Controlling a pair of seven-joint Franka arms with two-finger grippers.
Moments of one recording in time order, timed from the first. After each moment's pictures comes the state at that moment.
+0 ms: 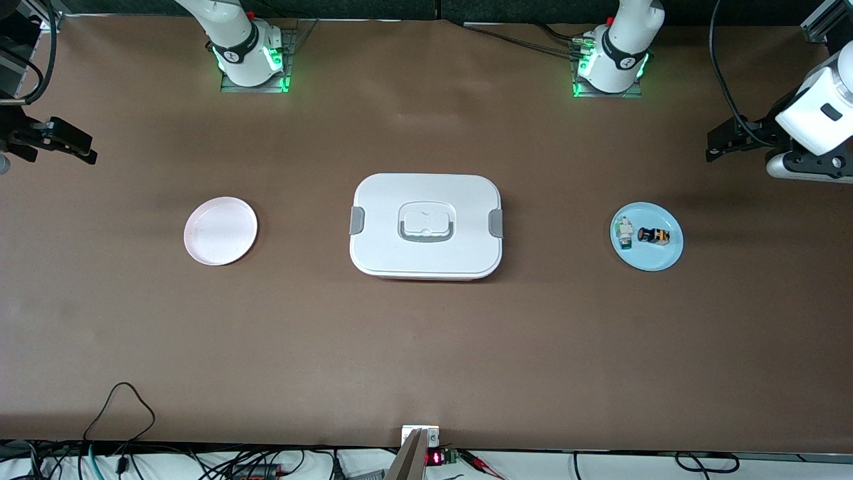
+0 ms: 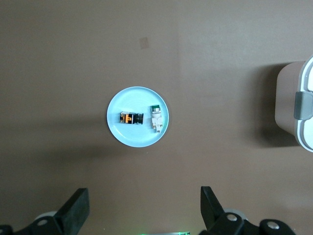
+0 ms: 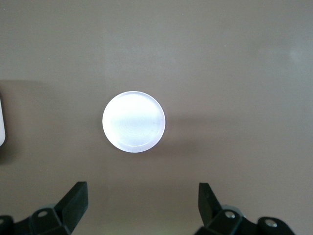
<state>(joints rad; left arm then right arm) -0.02 -0.01 -0.03 -1.62 0.00 1.51 0.02 0.03 -0.02 -0.09 -1.65 -0.05 1.59 -0.04</state>
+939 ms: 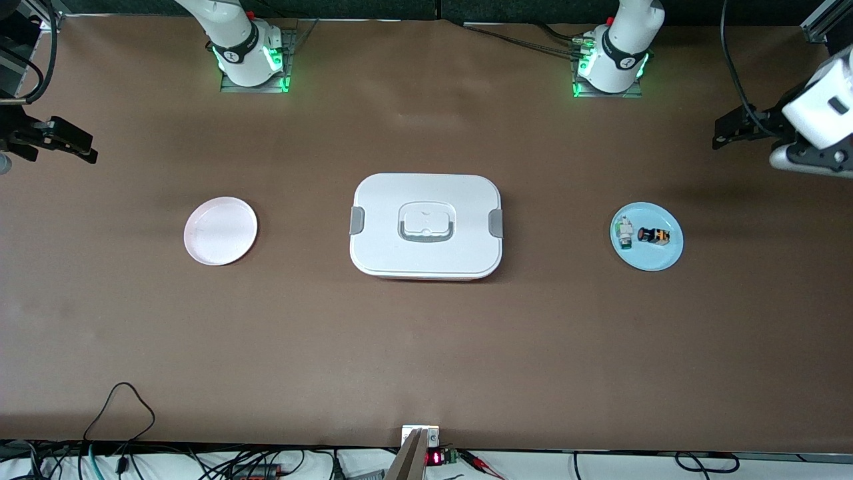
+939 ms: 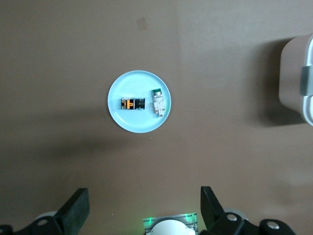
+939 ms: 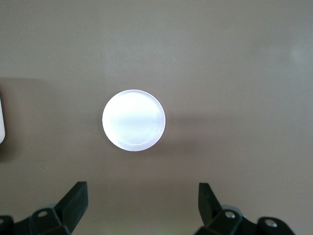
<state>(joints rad) 0.00 0.01 -0.01 -1.61 0.00 1.44 0.11 0.03 -0.02 -0.09 -1.65 -0.05 1.59 -0.04</state>
